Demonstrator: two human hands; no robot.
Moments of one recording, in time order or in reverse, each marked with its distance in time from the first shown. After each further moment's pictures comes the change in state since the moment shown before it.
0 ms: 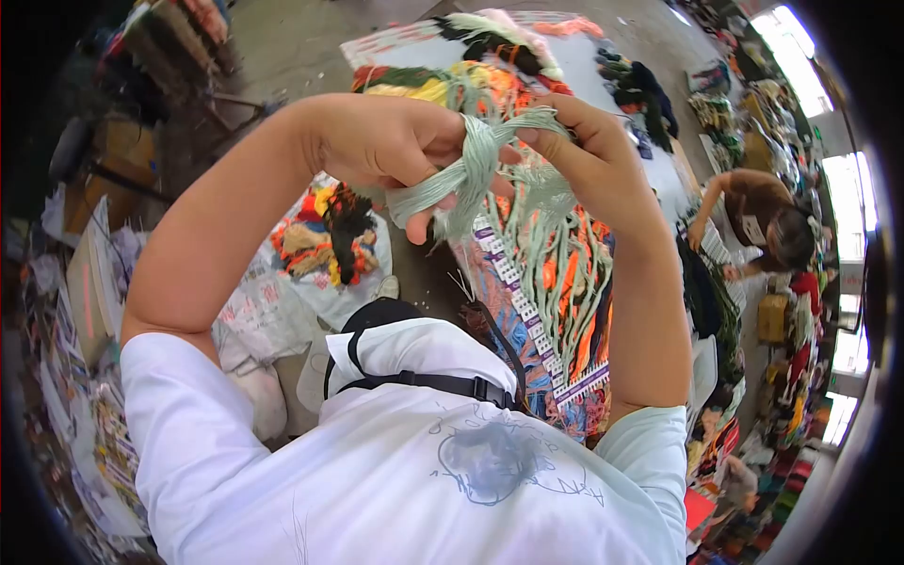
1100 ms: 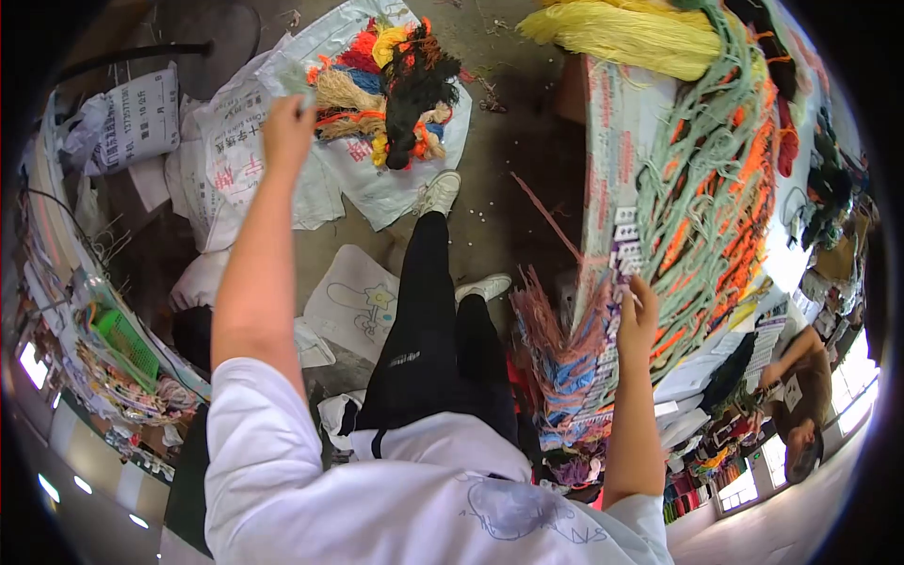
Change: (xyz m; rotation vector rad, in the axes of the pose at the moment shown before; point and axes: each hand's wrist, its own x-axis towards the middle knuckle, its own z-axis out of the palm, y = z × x) left_hand -0.119 -0.550 -0.281 0.712 1.662 -0.495; right_hand -0.099 0.368 0.140 -0.419 0.119 0.943
